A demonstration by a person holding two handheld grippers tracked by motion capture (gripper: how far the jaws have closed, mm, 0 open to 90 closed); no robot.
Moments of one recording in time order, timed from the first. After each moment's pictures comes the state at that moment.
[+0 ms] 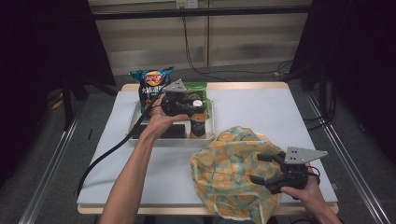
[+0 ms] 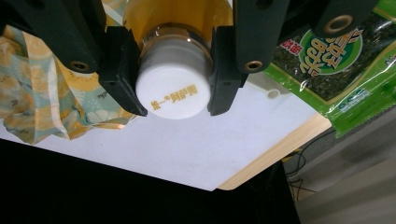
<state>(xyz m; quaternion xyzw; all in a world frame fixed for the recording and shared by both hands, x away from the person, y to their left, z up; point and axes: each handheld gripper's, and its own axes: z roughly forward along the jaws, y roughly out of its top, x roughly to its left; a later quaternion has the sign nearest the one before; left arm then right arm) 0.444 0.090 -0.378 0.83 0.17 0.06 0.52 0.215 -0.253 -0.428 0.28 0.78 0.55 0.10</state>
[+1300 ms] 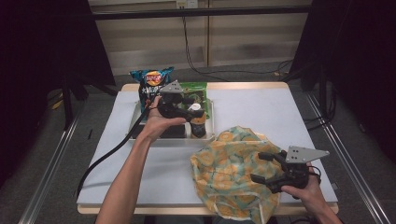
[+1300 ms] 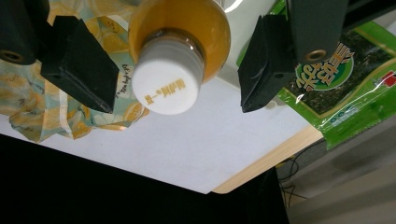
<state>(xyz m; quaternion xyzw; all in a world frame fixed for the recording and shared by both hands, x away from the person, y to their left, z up) 0.430 0.102 -0.370 0.83 0.19 0.07 0.52 0.215 -0.255 -0.427 0.28 0.78 0.55 0.11</state>
